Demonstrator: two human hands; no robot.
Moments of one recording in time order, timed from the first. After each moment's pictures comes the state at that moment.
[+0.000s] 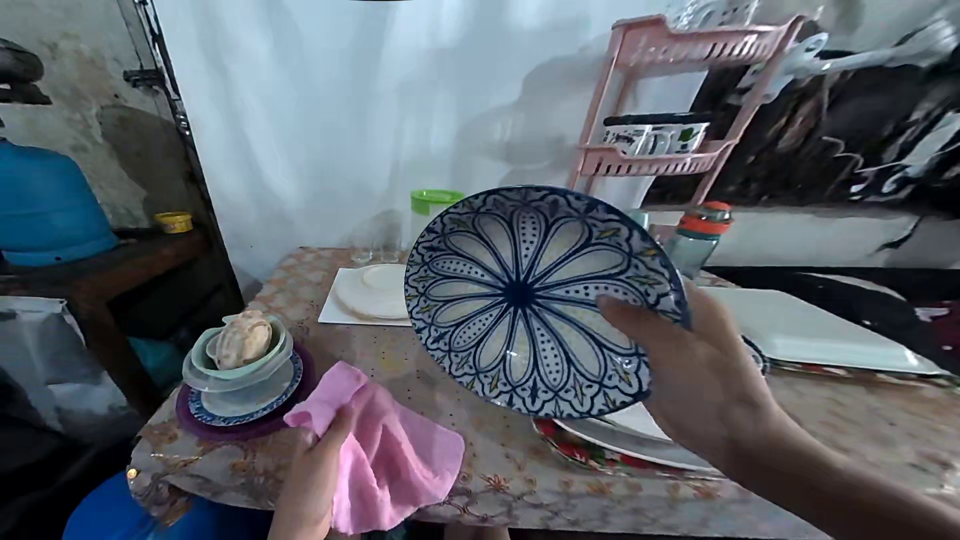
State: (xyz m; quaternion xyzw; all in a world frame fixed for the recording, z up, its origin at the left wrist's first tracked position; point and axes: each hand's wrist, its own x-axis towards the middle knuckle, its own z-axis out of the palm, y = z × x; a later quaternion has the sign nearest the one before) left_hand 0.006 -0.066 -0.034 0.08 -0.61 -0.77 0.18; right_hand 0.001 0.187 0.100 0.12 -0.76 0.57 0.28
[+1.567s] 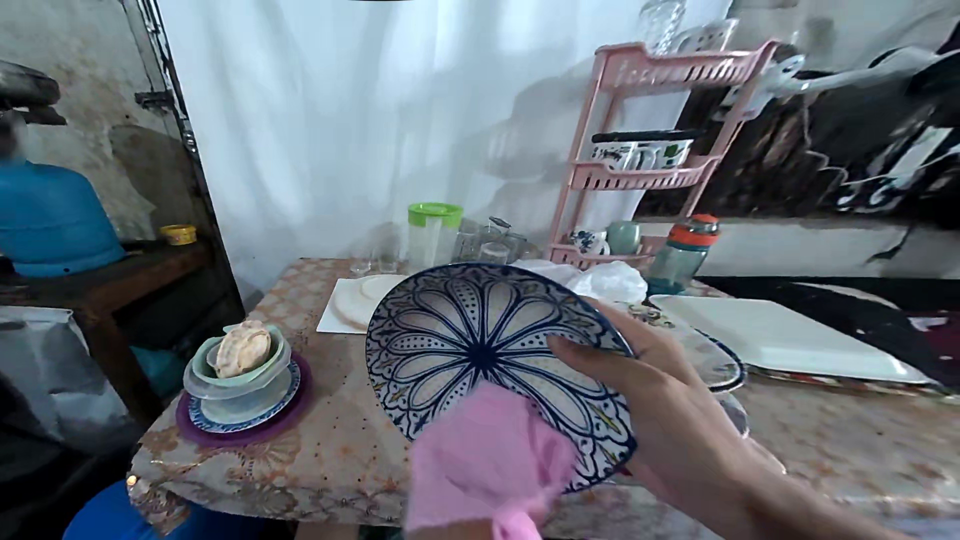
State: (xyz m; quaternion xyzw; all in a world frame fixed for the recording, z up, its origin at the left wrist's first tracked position) left_hand 0.076 0.022 -0.031 -0.22 -0.88 -0.40 0.16; right_hand 0.019 0.179 0.096 0.14 -0.74 0.63 0.17
